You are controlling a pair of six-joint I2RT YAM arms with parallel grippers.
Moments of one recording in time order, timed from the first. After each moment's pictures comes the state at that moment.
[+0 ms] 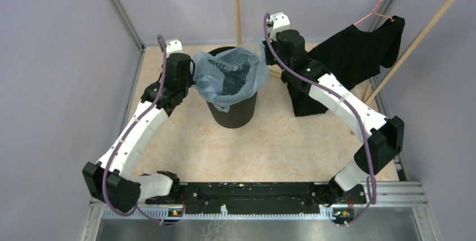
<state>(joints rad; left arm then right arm) -0.39 1.21 1.24 -0.55 -0.52 -0.37 0.65 1.56 1.55 -0.25 0.28 0.05</state>
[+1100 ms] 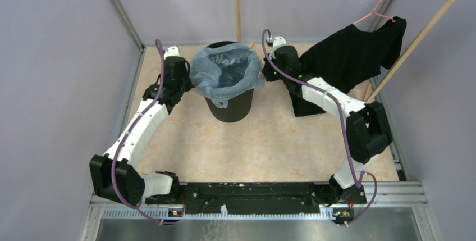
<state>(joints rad) -0.27 1.28 1.16 -0.47 -0.34 -0.39 0.53 1.70 1.33 -0.09 0.04 0.17</state>
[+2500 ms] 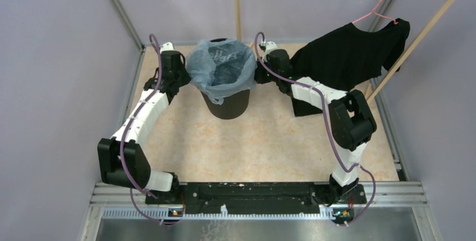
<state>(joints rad) -0.17 1.40 1.18 -0.38 -0.24 -0.45 0.53 1.87 1.33 0.09 -0.13 0.27</state>
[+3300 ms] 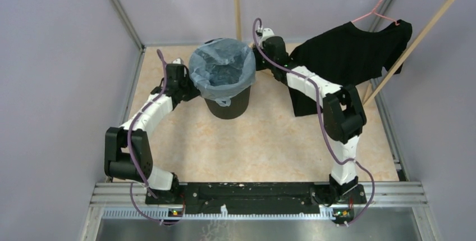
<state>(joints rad) -0.14 1.47 1.01 -0.27 0.07 -0.58 0.52 1.98 1.58 0.01 -0.13 0.29</state>
